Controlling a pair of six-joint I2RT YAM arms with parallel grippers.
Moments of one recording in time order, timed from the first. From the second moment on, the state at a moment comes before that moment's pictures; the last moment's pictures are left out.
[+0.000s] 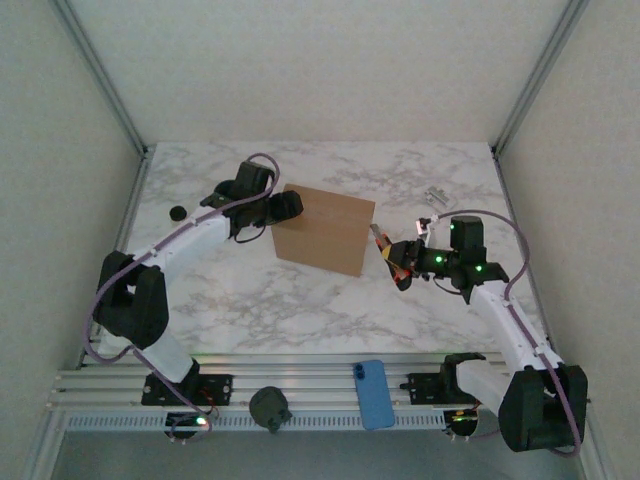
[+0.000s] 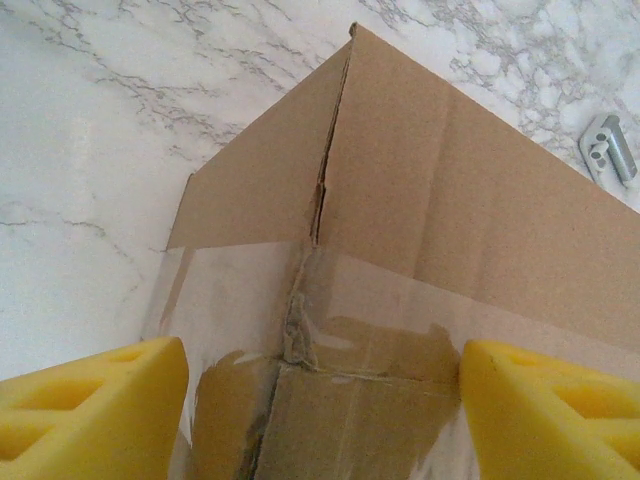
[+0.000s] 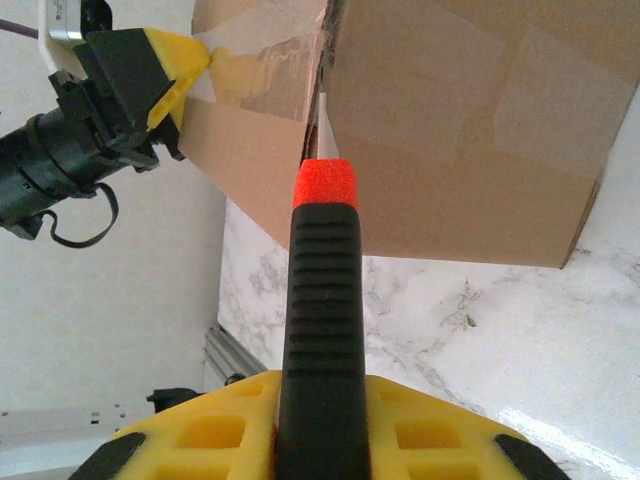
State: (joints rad) left arm -0.40 1.65 1.26 -0.43 0.15 -0.66; right arm 0.13 1.04 0.67 -0.36 -0.90 0.61
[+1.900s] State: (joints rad) left arm -0.41 1.64 1.24 -0.41 0.10 -0.69; right arm 0.21 0.82 0.57 -0.37 -0.89 0.84
